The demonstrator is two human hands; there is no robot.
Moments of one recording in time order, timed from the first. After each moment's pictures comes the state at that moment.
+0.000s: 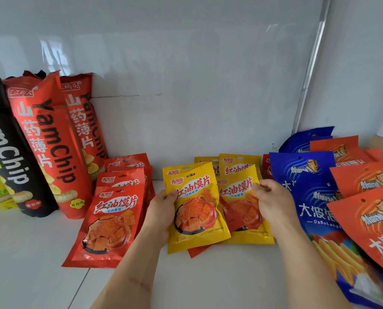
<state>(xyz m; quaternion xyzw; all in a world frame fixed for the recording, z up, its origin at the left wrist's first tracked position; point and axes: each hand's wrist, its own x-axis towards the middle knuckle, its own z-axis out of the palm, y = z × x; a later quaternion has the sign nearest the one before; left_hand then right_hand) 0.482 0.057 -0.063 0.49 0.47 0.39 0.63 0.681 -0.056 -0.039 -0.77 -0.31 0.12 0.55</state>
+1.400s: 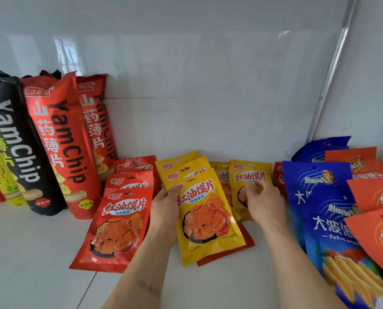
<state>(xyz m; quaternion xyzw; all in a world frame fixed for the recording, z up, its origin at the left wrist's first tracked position) 0.481 0.061 -0.051 0.40 0.42 0.48 0.65 0.680 -0.006 -0.054 -0.83 -0.34 0.06 0.43</state>
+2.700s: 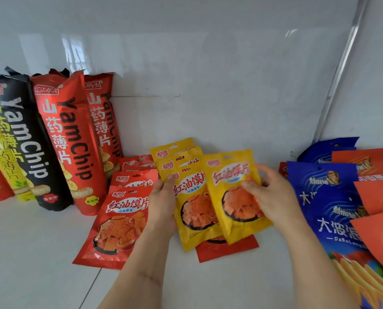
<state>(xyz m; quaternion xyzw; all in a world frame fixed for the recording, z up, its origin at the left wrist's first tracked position) 0.473 0.076 -0.047 0.37 0.38 0.53 0.66 0.674 -0.027 -0.021 -0.71 -0.45 0.13 0.53</state>
